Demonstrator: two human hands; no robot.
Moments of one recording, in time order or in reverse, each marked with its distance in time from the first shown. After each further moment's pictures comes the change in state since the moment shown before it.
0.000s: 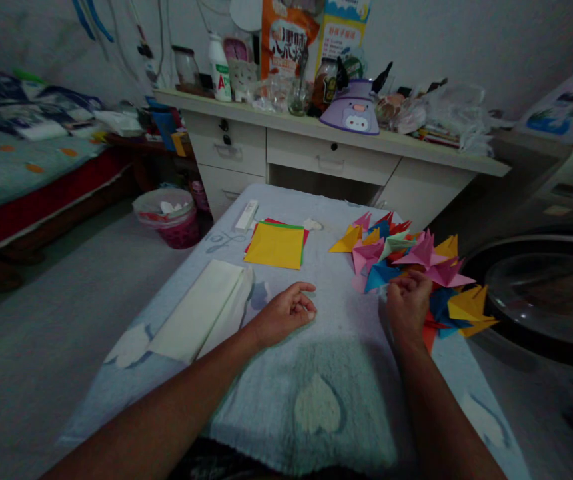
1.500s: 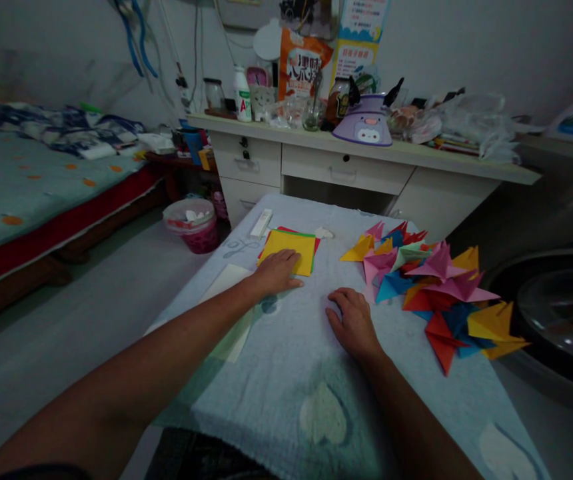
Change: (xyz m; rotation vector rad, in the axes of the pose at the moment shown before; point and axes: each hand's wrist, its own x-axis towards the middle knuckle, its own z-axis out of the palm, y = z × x) left_hand 0.062 0.019 -0.080 1.450 0.142 0.078; right_hand -0.059 -0.028 0.051 -0.320 -0.685 -0.522
